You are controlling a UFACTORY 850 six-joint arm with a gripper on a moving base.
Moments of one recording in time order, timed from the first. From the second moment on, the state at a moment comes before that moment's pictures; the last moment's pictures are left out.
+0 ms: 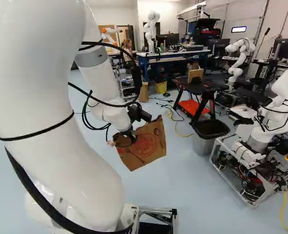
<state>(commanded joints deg) 0.8 -4.8 -23.6 11.0 8.5 22.5</state>
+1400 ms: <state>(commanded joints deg) 0.2 10.9 -9.6 2.7 39.8 5.5</state>
